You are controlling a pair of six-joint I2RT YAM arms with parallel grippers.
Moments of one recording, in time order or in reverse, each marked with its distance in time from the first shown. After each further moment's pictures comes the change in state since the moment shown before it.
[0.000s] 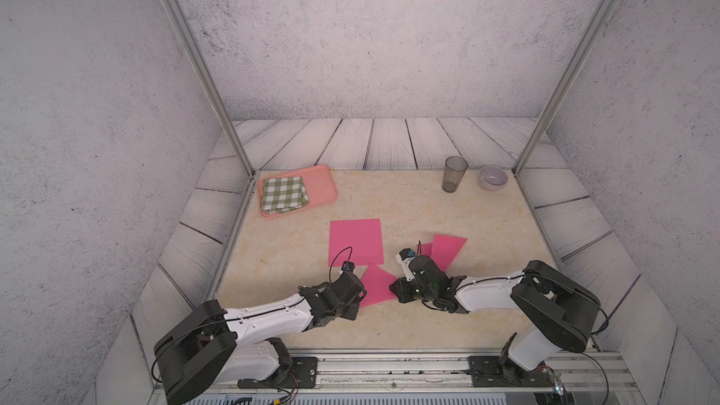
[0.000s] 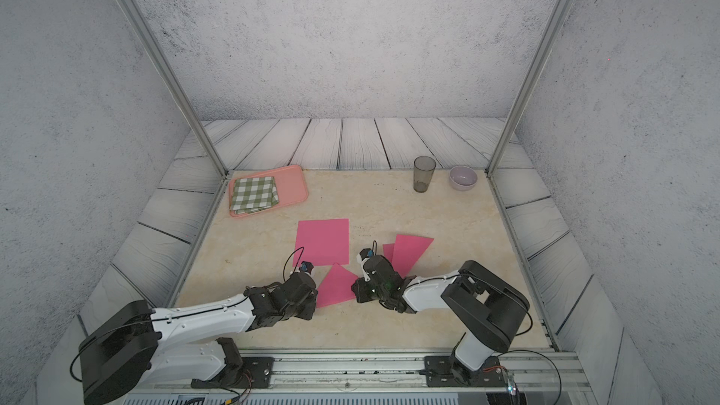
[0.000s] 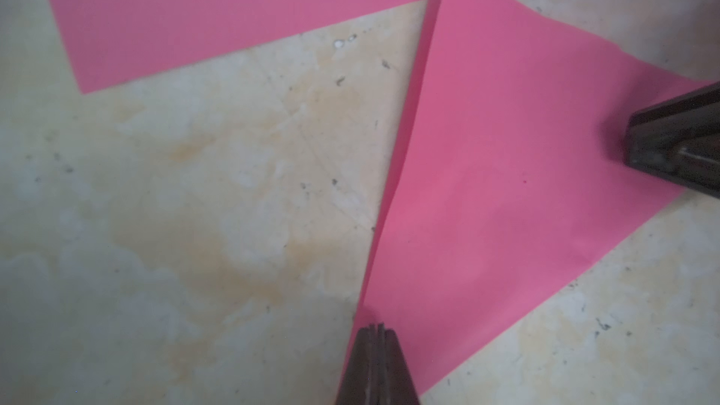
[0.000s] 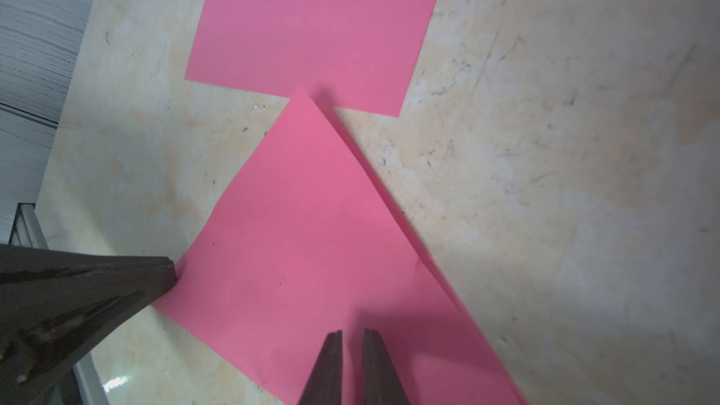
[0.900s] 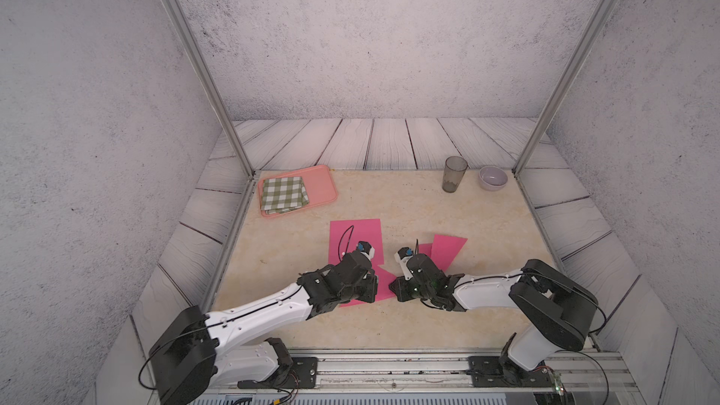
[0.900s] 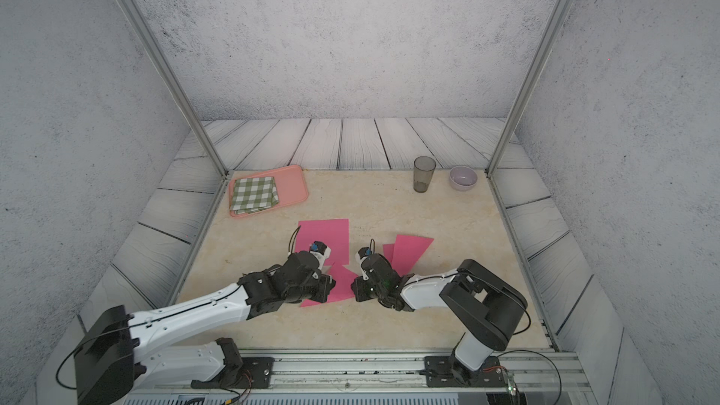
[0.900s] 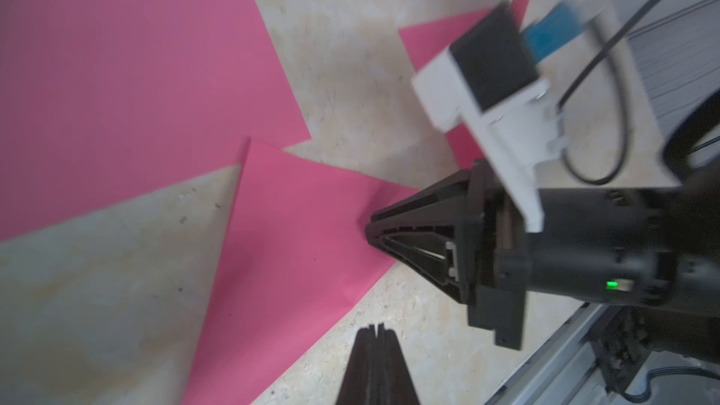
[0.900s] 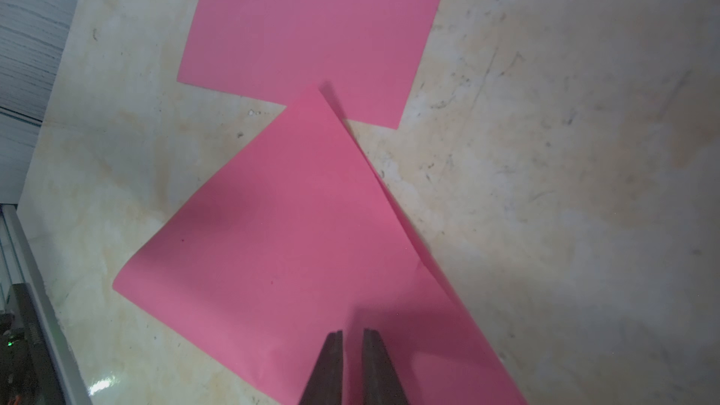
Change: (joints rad) left arm -0.013 0.052 0.216 0.039 0.225 -0.016; right arm 0.002 0.015 0.034 -0.034 0.017 -0.019
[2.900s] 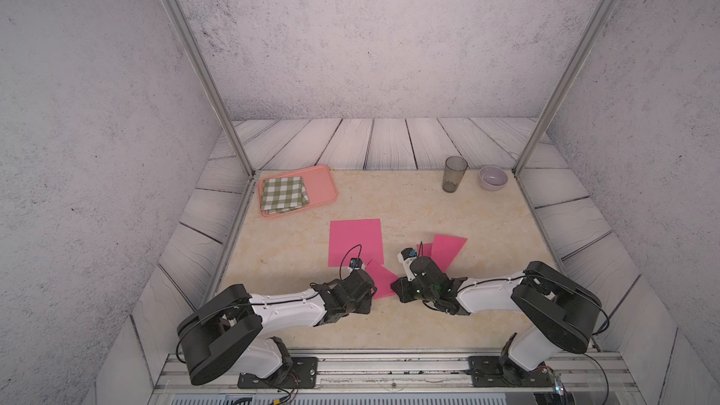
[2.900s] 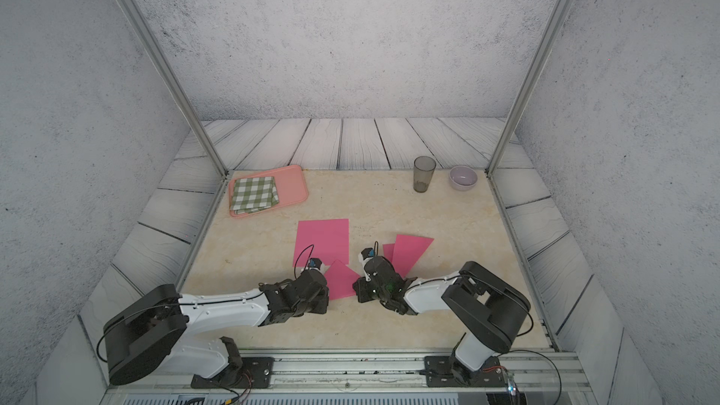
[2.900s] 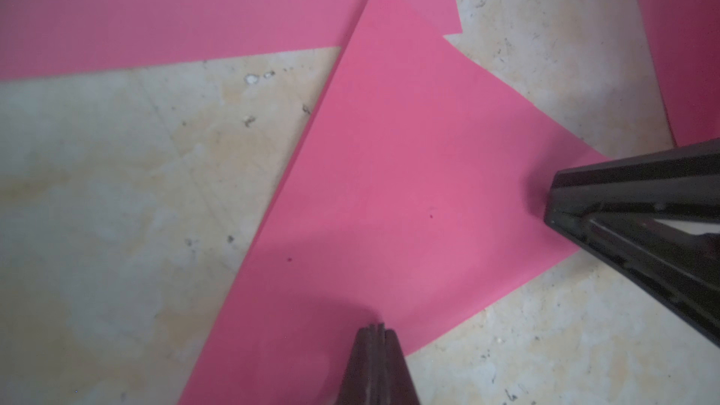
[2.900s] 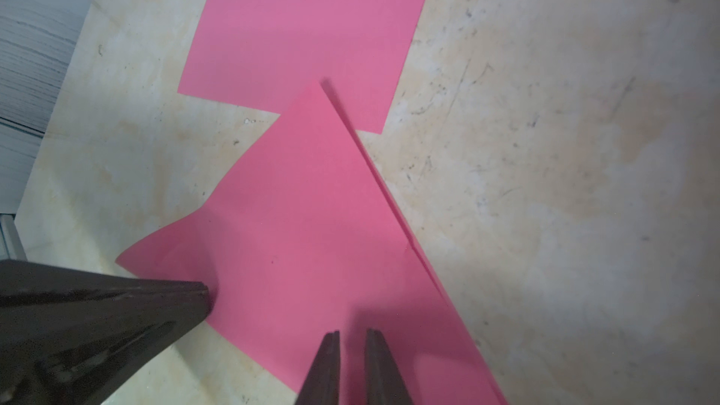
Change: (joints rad) left arm -0.013 0.119 -0.166 0.148 -0.164 -0.125; right arm 0.000 -0.026 -0.051 0.052 0.033 0.005
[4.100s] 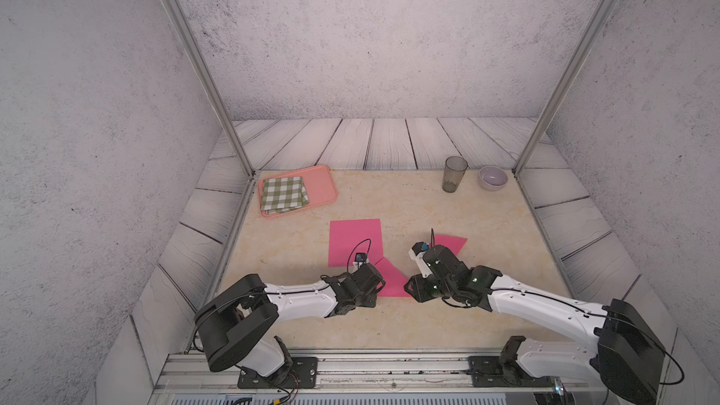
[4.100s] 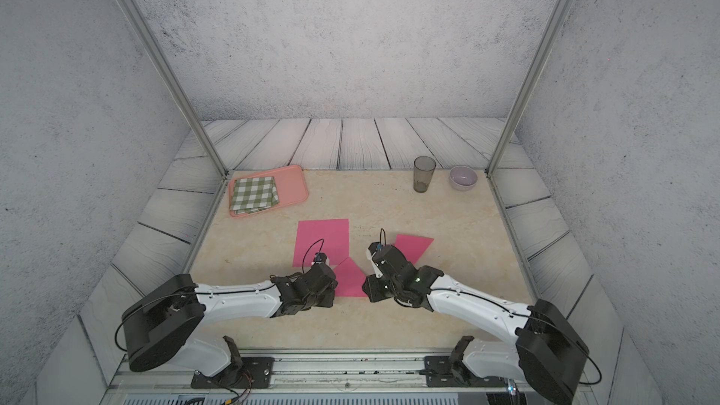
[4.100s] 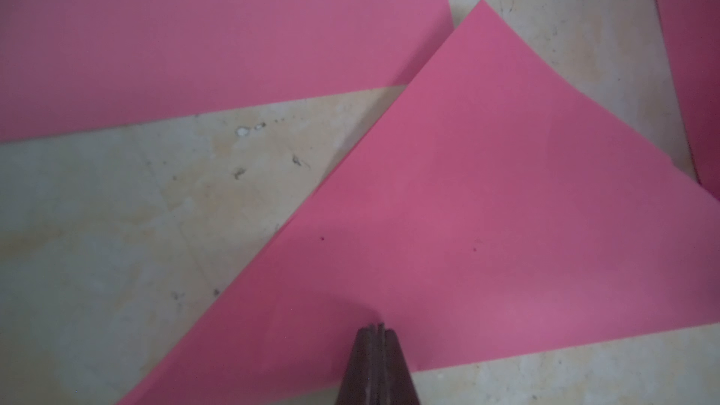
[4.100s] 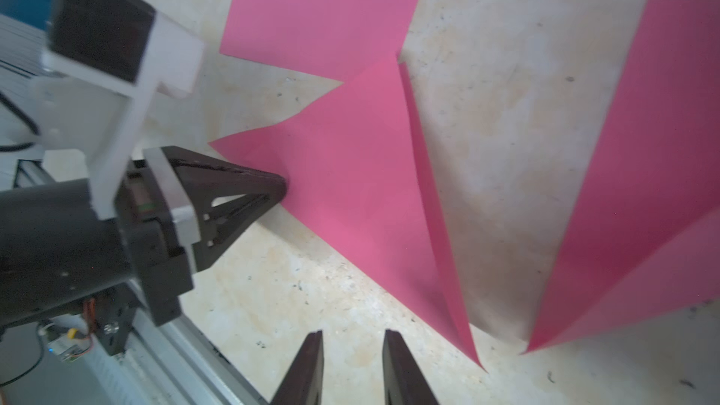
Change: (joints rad) left arm -0.001 0.113 0.108 -0.043 -0.039 -0.011; right arm 0.000 -0.354 0.178 -0.644 -0.085 -0.040
